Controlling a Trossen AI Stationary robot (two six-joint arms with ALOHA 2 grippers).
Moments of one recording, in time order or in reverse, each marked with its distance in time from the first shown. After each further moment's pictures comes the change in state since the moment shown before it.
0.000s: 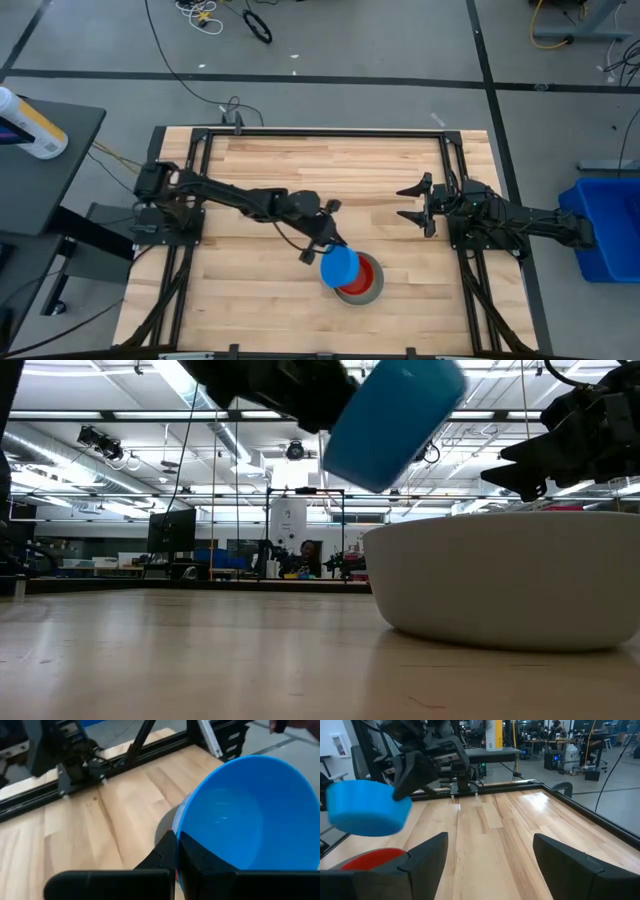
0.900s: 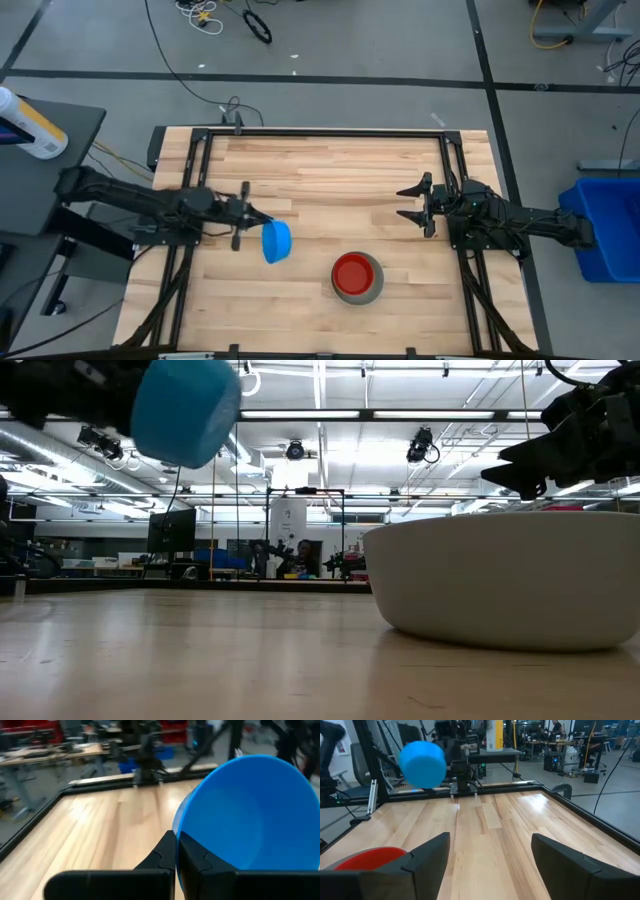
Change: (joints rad) left arm -0.046 -0.981 -0.837 0.133 -0.343 -0.236; right arm 0.000 0.000 0.000 0.003 0.000 -0.020
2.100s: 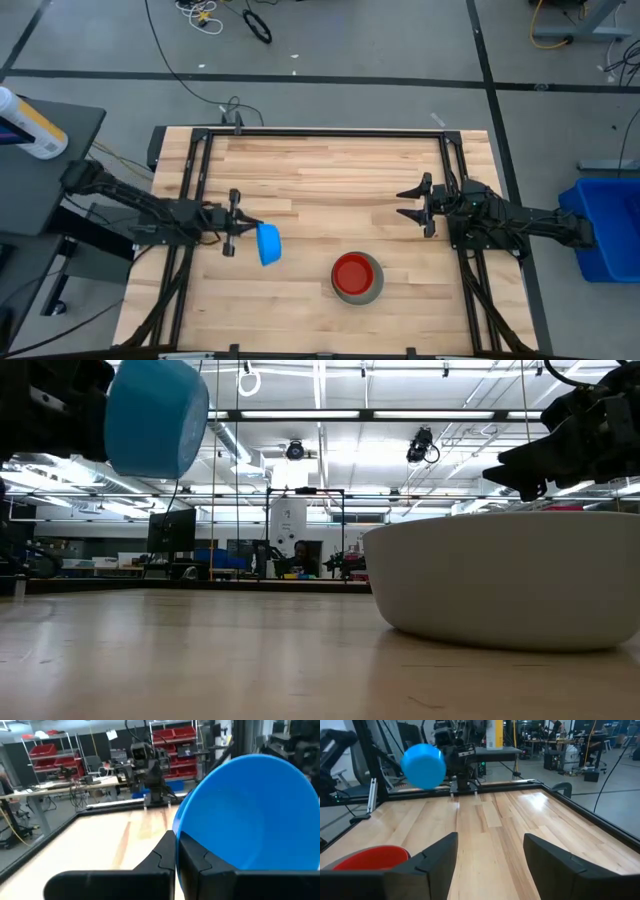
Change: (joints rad) left arm -0.161 -0.145 -0.287 0.344 -0.211 0.035; right arm 0.000 0.000 0.000 -0.008 0.000 0.000
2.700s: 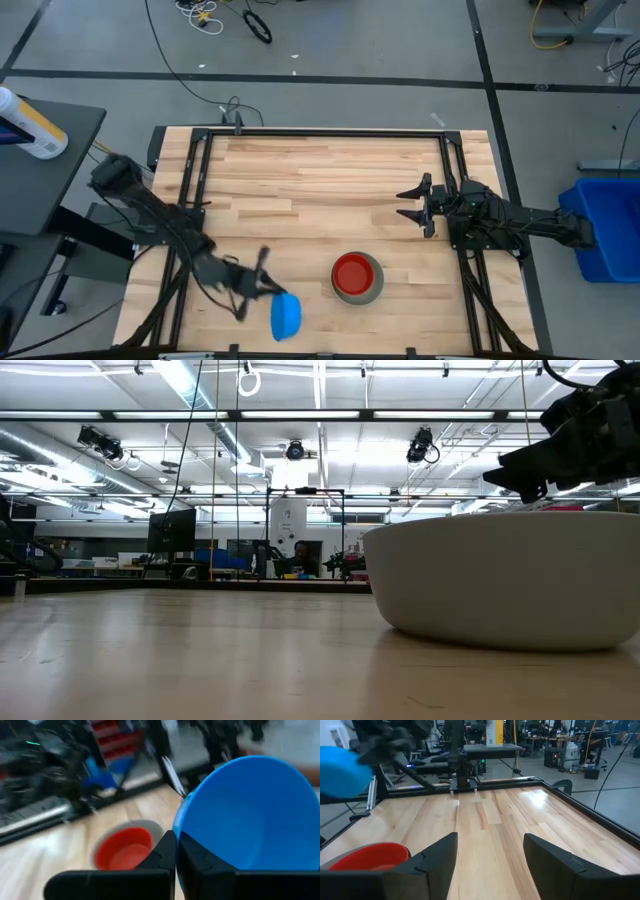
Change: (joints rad) left arm -0.418 0.732 0.576 -0.053 -0.165 0.025; right arm 0.000 0.000 0.000 -0.013 0.000 -0.001
